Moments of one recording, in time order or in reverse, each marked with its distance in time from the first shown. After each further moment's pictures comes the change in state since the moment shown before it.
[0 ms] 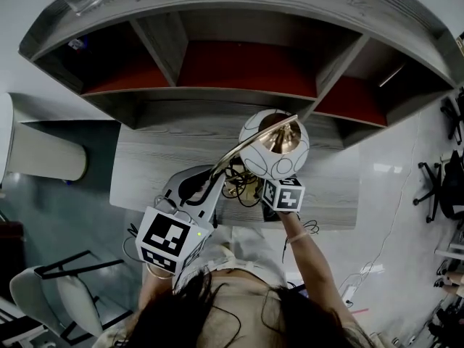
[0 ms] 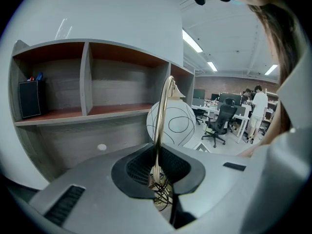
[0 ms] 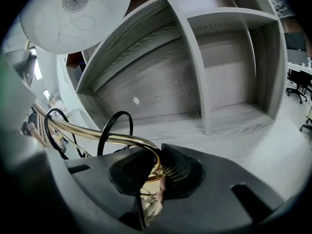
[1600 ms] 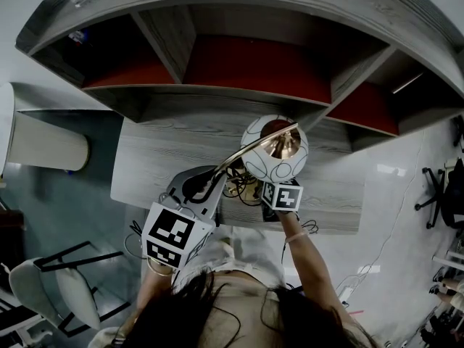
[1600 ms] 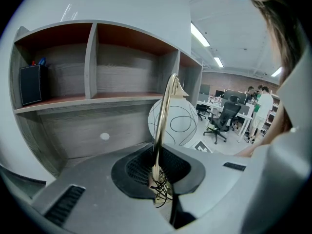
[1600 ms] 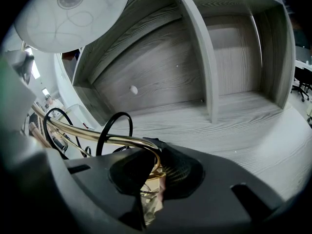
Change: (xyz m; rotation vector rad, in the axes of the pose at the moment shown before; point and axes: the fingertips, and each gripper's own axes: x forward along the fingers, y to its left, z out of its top) left arm 0.016 0.015 -0.029 -0.049 0.088 0.023; right arm 0.028 -0.002 -0.037 0.032 0.111 0.013
